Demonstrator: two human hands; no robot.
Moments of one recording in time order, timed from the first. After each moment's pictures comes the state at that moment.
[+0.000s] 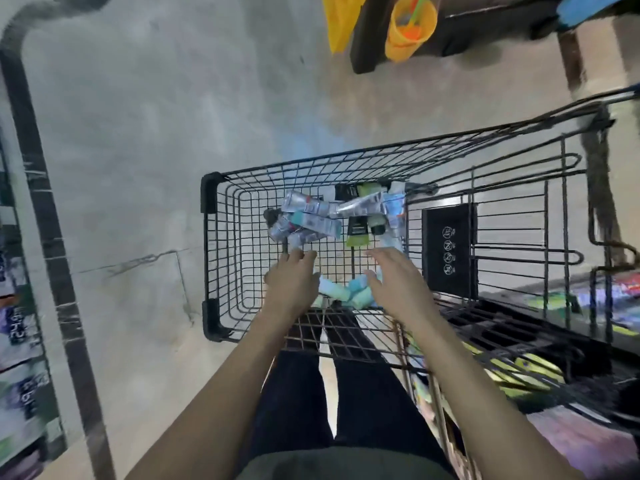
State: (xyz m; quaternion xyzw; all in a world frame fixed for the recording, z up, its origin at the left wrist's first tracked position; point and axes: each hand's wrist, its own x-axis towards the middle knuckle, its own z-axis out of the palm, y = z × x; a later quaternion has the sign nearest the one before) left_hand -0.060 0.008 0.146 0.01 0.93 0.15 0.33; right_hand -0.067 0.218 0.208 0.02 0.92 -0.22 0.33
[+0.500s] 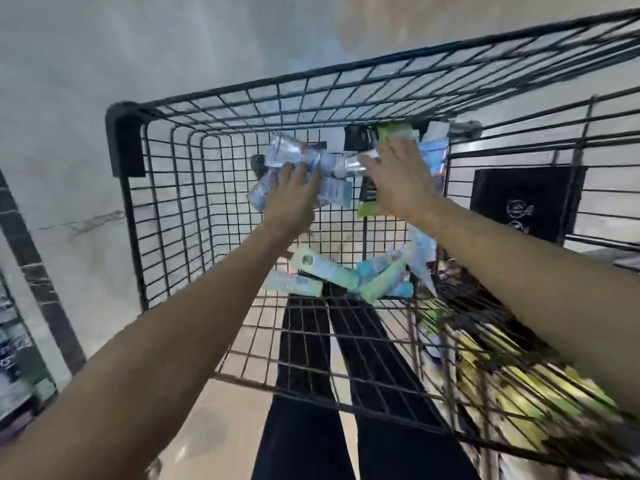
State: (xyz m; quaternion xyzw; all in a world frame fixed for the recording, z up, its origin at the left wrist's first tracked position) left_hand -0.152 0.011 -0.077 0.09 0.94 0.07 0.32; right_hand -0.204 0.227 -0.033 -0.22 0.91 0.06 0.35
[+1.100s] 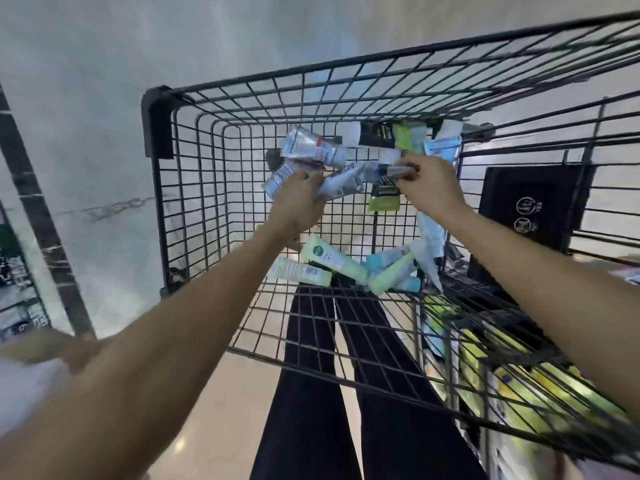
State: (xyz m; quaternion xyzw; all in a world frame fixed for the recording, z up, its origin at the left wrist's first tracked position) left_hand -0.138 -0.006 -0.049 -0.01 0.92 0.25 0.31; right_hand -0.182 0.244 -0.007 0.09 0.91 -0.29 0.30
